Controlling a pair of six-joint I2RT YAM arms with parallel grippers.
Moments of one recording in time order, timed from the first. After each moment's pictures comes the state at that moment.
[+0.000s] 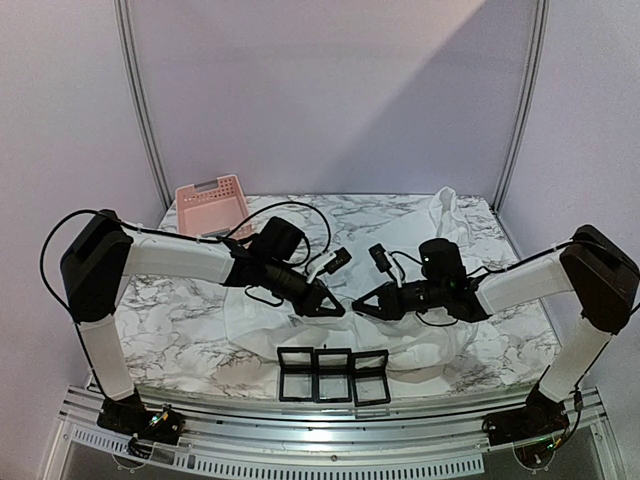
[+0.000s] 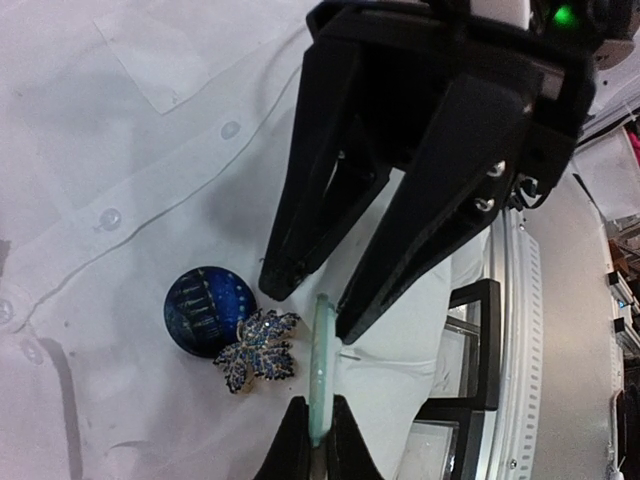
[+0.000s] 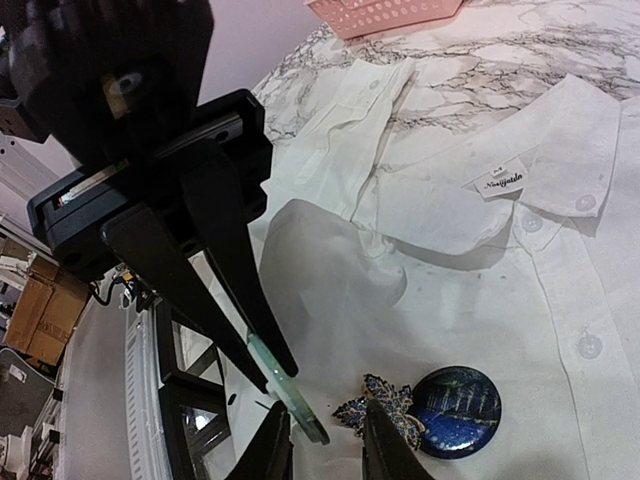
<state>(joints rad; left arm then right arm) -0.81 1.87 1.17 -0.12 0.66 -0.04 0.70 1.68 0.71 0.49 -0.64 0.42</state>
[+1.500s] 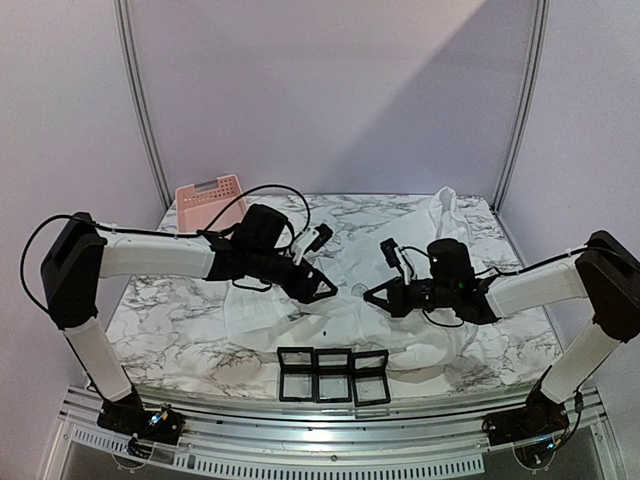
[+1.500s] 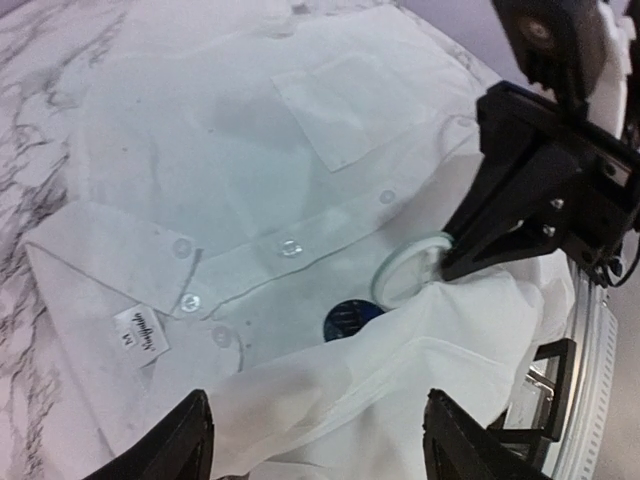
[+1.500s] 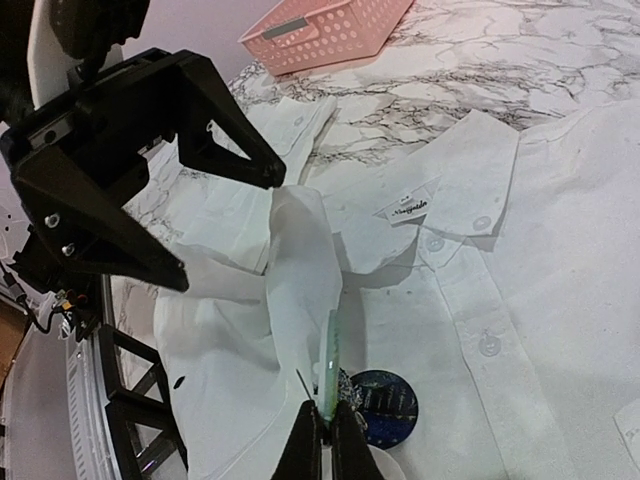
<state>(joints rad) -0.77 1.76 1.13 -0.07 0.40 -0.09 0.69 1.60 0.67 0.47 -0.44 0.37</state>
